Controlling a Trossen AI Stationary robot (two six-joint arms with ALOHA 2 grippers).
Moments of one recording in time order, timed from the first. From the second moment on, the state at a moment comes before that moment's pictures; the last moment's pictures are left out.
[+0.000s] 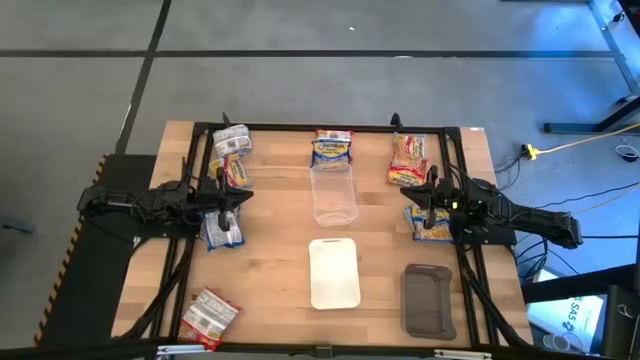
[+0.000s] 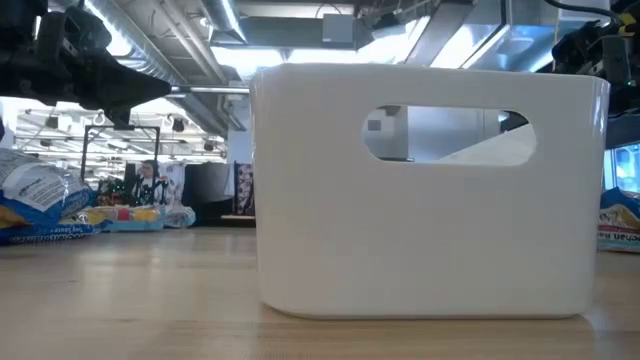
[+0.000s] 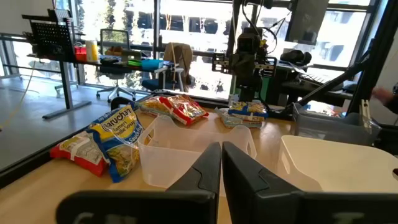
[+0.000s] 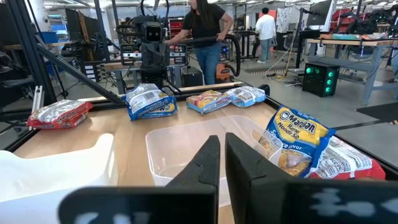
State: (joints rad) left arm -0.05 0.01 0.01 0.05 -0.28 -0.10; right arm -0.20 0.02 0.01 0.02 -0.04 0.05
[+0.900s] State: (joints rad) left arm -0.05 0.01 0.01 0.07 -0.28 -0.10; right arm -0.20 0.02 0.01 0.02 -0.04 0.04
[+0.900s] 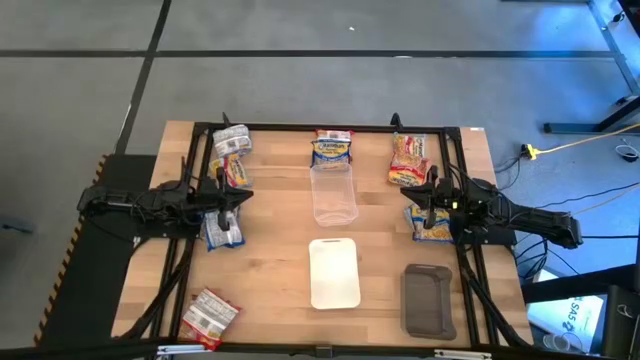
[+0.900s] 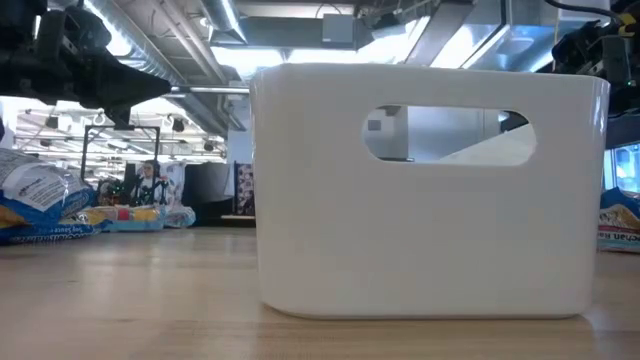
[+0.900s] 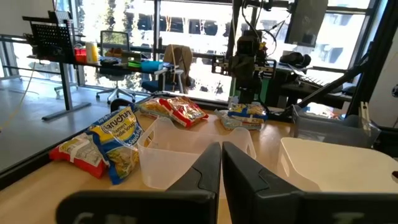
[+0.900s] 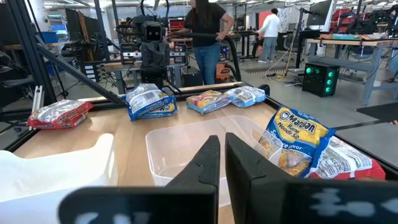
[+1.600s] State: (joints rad) left arm -0.01 0.06 0.01 0.41 -0.42 -0.21; right arm -0.20 0.14 0.01 0.29 0.19 0.02
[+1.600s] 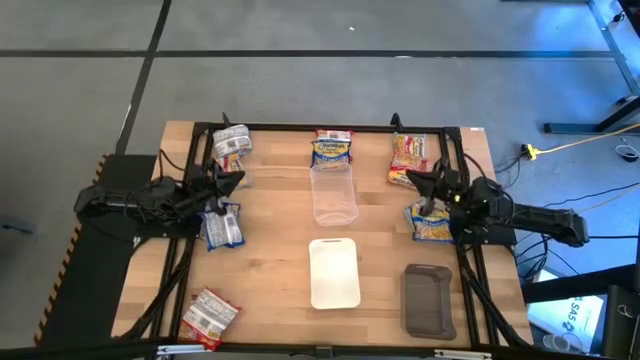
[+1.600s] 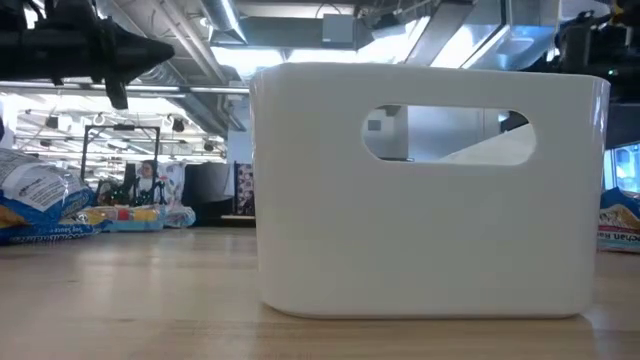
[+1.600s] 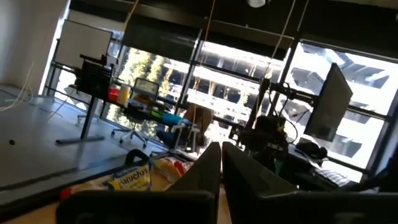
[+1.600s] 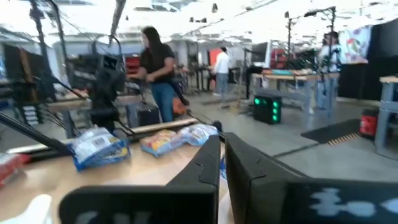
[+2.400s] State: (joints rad) left arm 0.08 0.44 0.01 0.68 -0.35 -0.23; right arm -0.55 1.19 0.58 0.29 -0.09 -0.06
